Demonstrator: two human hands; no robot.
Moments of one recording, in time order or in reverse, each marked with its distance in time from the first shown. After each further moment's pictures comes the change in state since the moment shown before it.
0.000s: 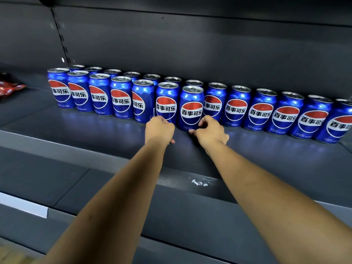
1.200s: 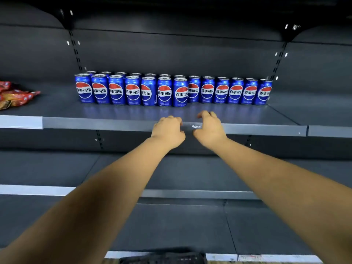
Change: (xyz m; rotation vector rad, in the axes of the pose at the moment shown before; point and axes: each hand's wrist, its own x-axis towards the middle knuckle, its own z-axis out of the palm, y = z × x) left_hand -0.197 0.000 -0.125 0.710 -0.324 0.602; right_hand -0.258 -0.043 -0.069 -0.188 0.052 -0.131
